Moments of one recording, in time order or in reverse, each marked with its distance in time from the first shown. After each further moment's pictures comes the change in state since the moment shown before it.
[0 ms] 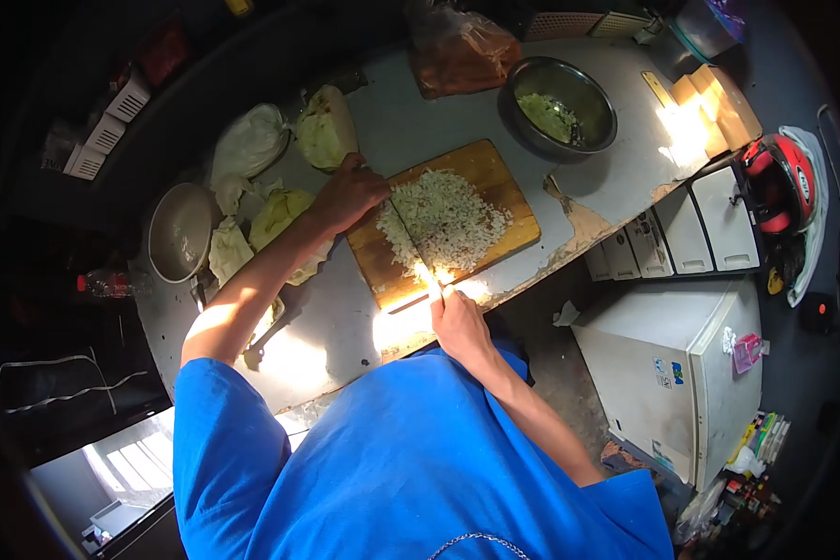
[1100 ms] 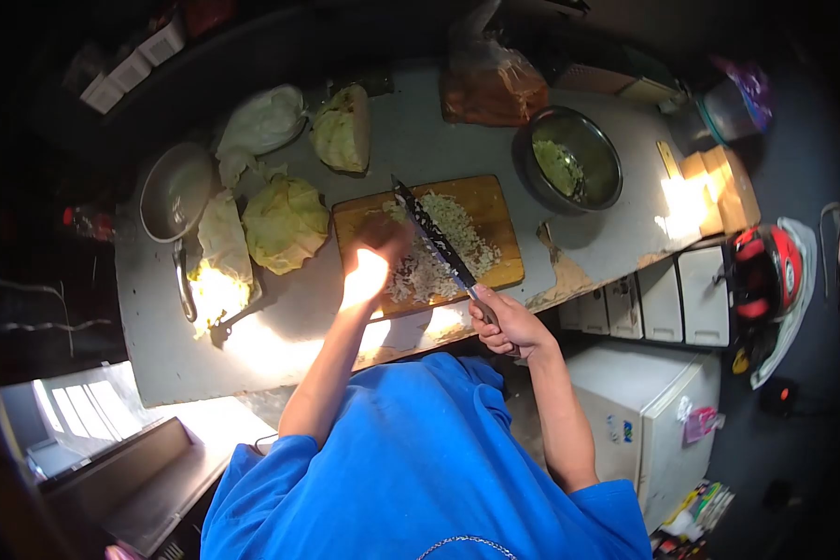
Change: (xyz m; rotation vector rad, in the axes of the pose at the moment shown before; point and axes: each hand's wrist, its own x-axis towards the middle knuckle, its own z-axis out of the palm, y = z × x) left_hand 0.002 0.134 0.017 -1.615 0.674 -1.057; right_hand 0.055 0.020 -0.148 0.869 -0.797 0.558
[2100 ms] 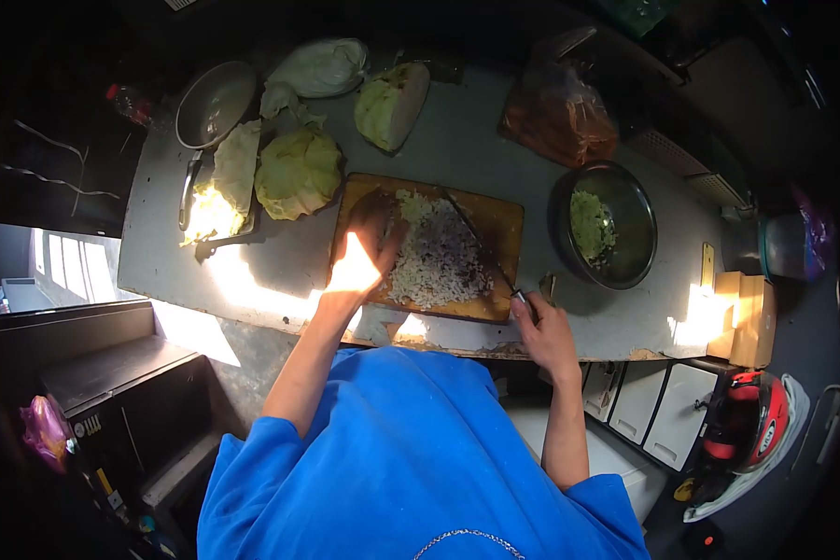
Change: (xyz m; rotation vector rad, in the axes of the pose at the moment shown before) left_hand -0.018 0.026 0.040 0.868 0.510 0.435; right_hand -0.010 -0.071 -0.097 -1.203 0.419 -0.436
